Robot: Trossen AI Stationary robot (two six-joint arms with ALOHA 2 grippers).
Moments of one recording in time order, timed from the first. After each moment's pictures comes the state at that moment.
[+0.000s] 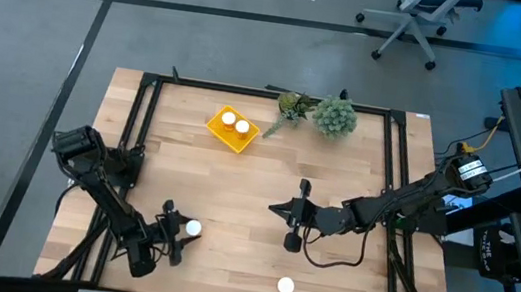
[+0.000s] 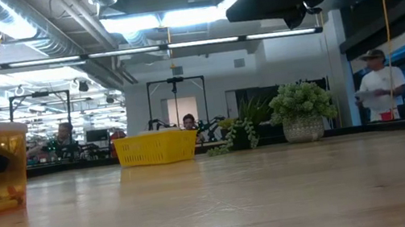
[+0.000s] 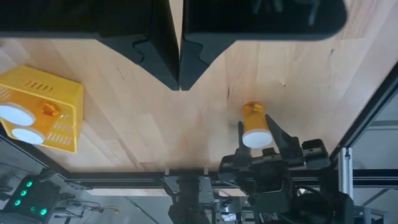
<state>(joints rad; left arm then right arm) -0.98 1.78 0.61 0.06 -1.09 -1.17 0.44 1.52 0.73 0.43 0.54 0.17</state>
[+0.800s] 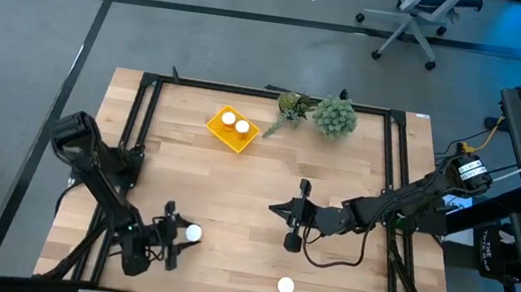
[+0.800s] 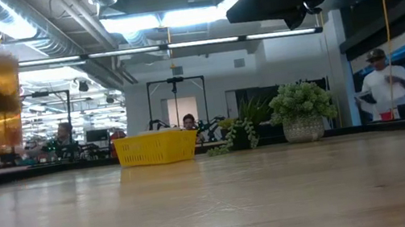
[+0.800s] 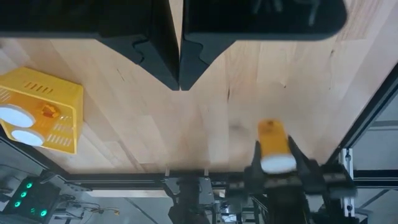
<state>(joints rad) -0.98 1.63 0.61 0.16 -1.07 -0.88 0.44 1.52 0.73 0.42 0.54 0.18</state>
